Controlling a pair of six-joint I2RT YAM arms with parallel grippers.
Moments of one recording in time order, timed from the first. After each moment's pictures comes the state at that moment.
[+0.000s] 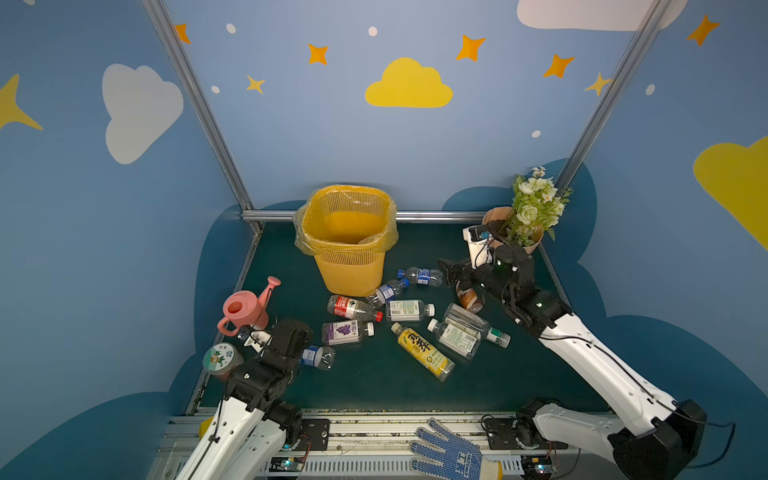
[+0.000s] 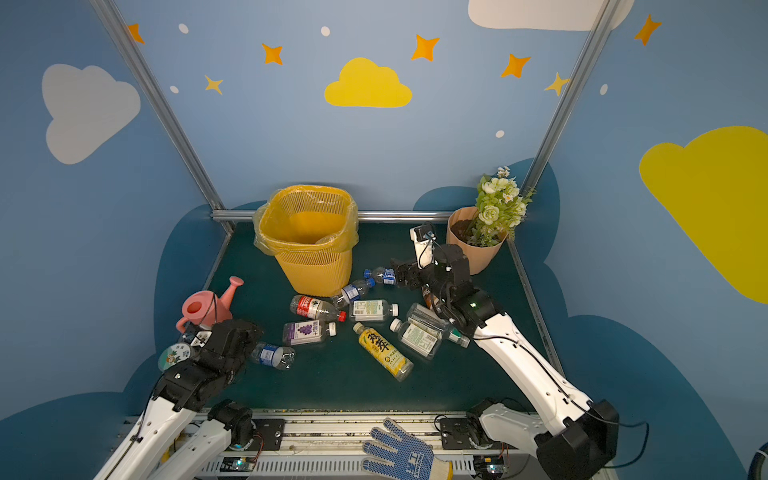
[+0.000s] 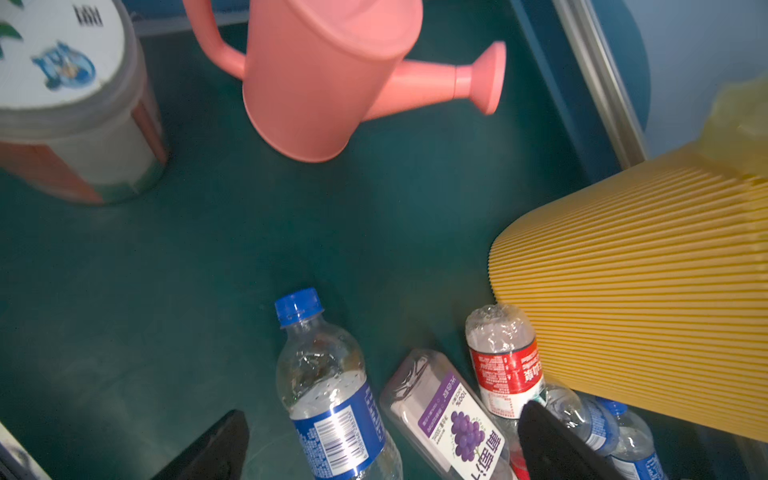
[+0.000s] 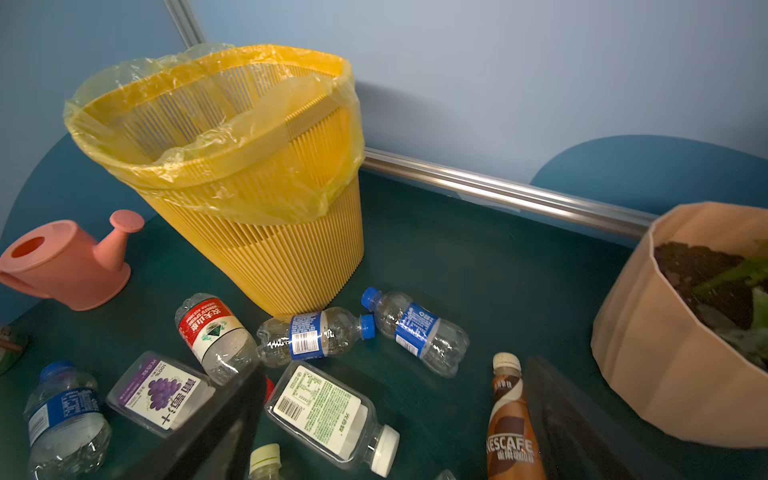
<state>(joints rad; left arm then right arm) -0.40 0.58 0.61 -0.97 -0.48 -1.36 0.56 1.12 1.04 -0.26 0.02 0.10</state>
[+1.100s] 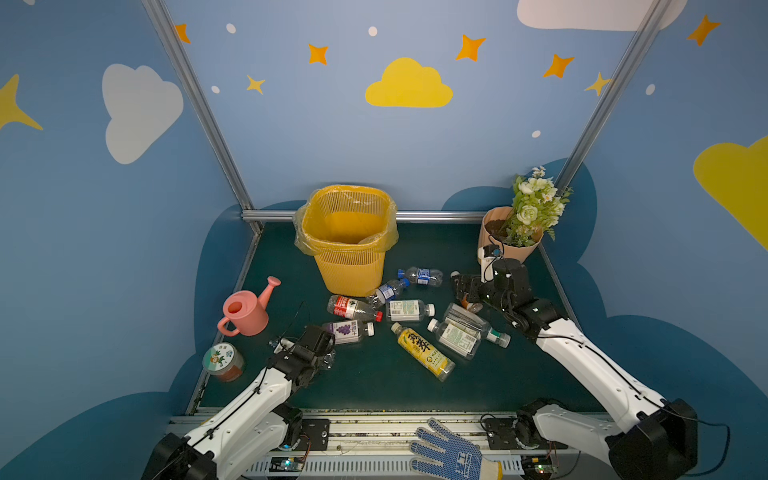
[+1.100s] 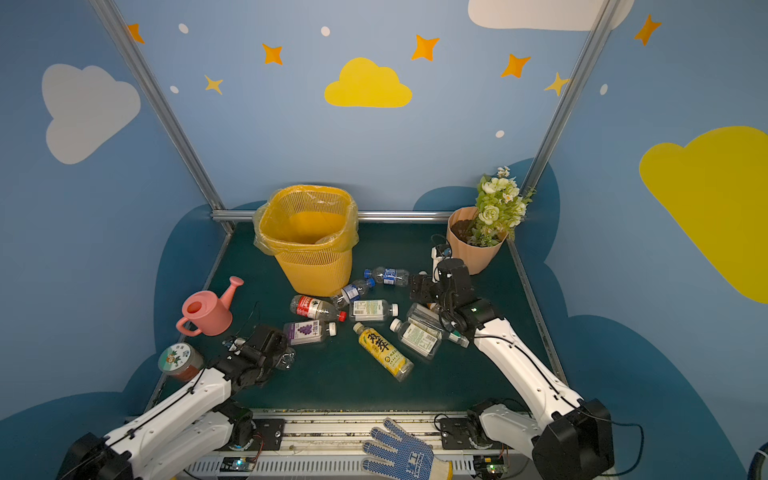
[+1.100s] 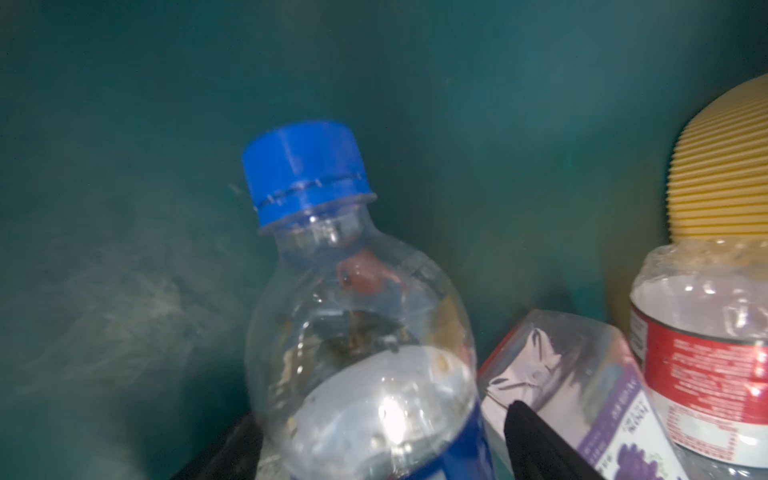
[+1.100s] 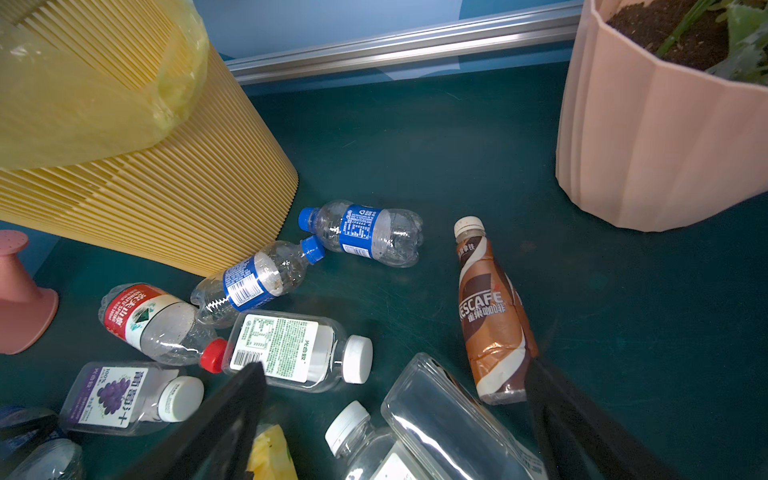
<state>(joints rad) -0.43 0.89 0.35 -0.60 -0.34 -1.47 0.46 1.13 0.91 -0.35 0.07 0.33</state>
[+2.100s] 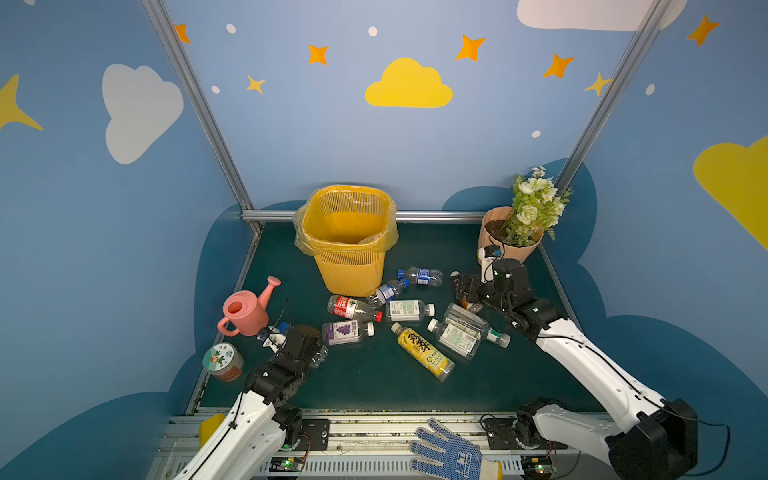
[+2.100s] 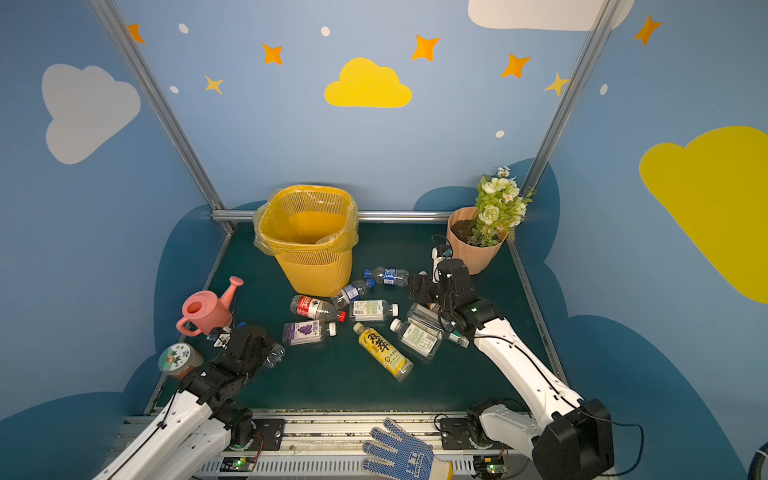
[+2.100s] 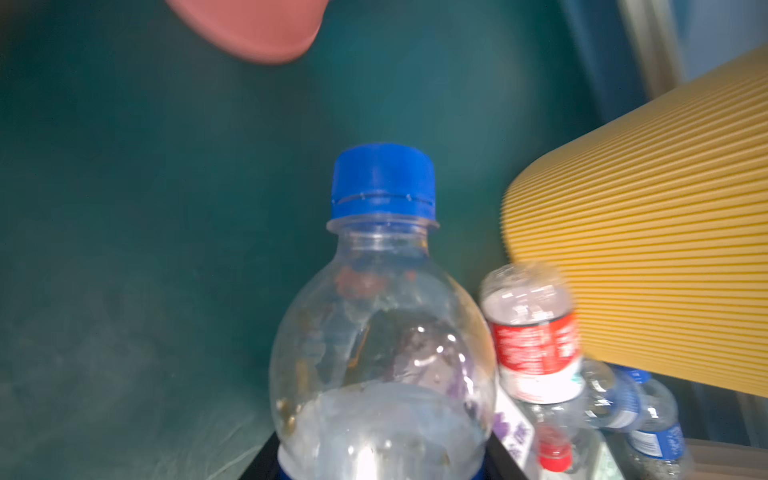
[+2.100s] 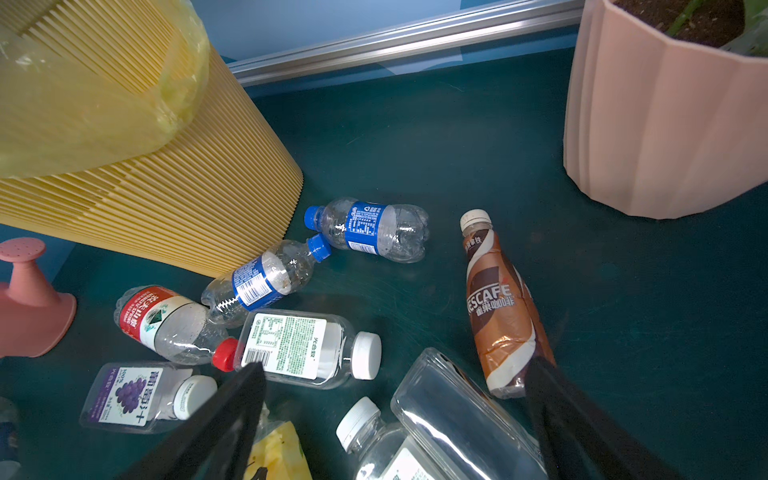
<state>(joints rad) -0.41 0.60 0.45 -0.70 -0.43 -1.27 0.46 1.13 0.91 -0.36 0.05 0.36</state>
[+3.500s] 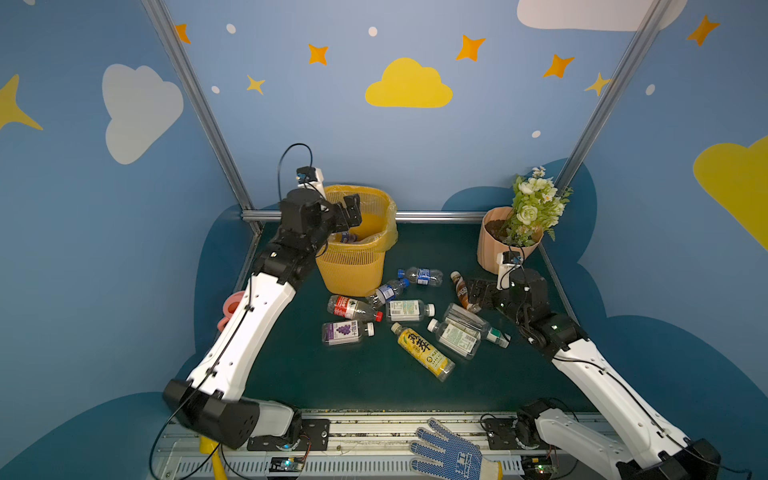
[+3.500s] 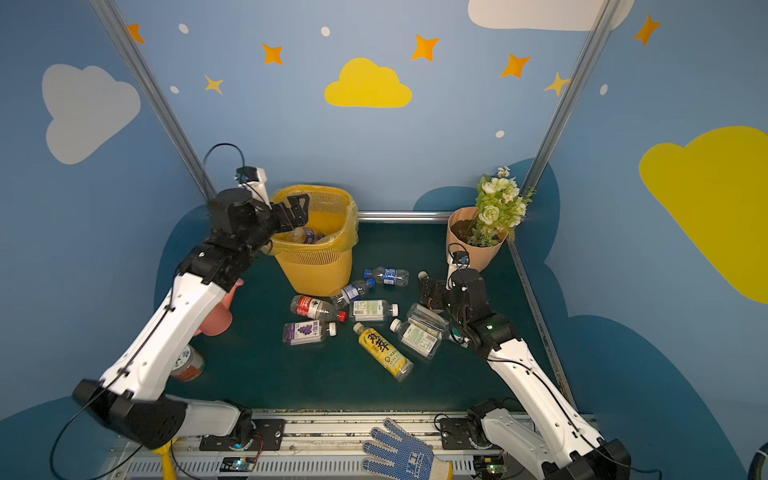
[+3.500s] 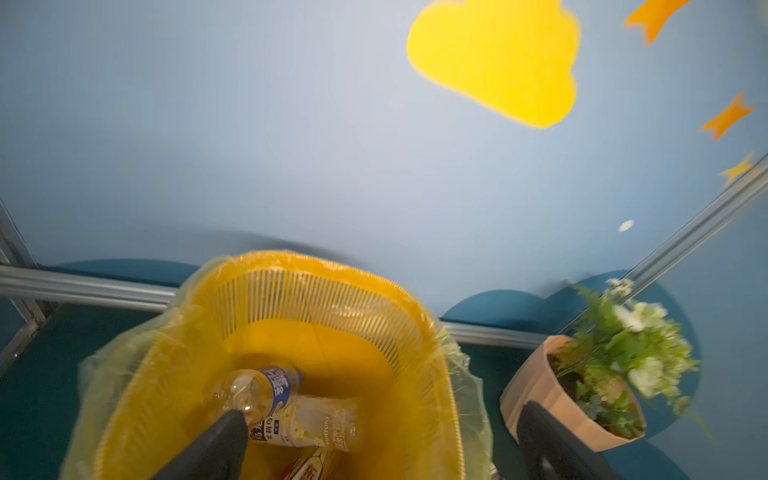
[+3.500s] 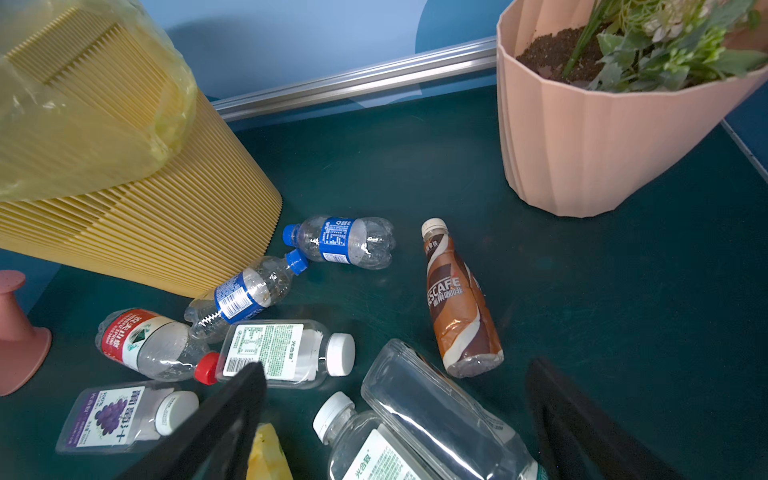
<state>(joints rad) -0.33 1.32 1.55 -0.37 -0.13 -0.39 0.43 0.97 0.84 -0.40 0.13 0.36</state>
